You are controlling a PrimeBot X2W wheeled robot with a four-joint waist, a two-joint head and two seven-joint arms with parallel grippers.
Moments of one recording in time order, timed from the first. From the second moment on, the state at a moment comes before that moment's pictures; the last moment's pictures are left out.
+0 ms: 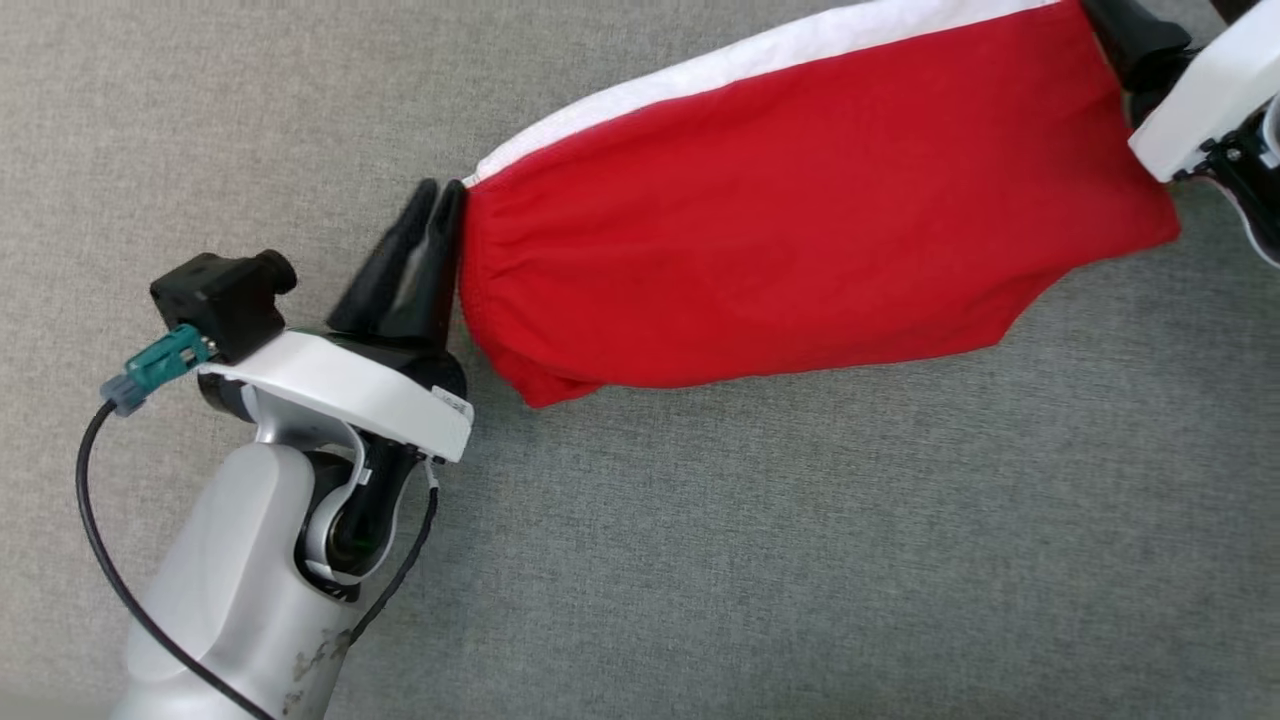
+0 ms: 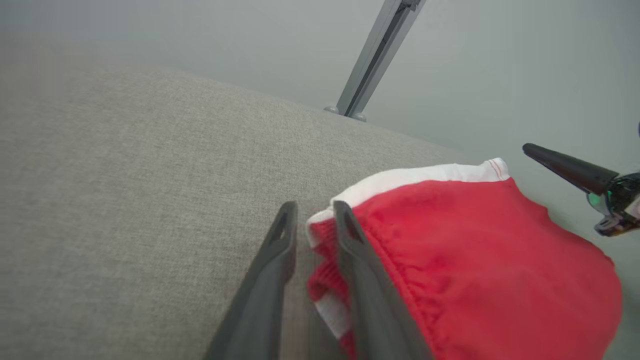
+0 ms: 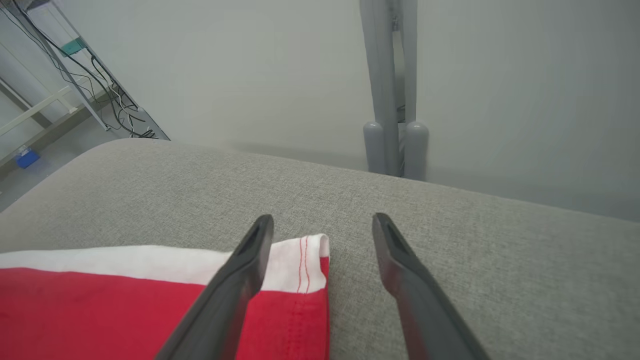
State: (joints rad) left arm -0.49 0.18 -0.33 0.17 -0.73 -0.04 -0.05; right arm -1.20 -0.56 0.90 0.63 1.03 0.13 -0.03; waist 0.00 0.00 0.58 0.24
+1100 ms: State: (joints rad) left arm -0.26 0.30 -0.21 0.05 -0.42 0.19 -0.25; right arm -0.40 -0.25 0.13 0.27 0.29 0.13 -0.22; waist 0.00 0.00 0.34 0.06
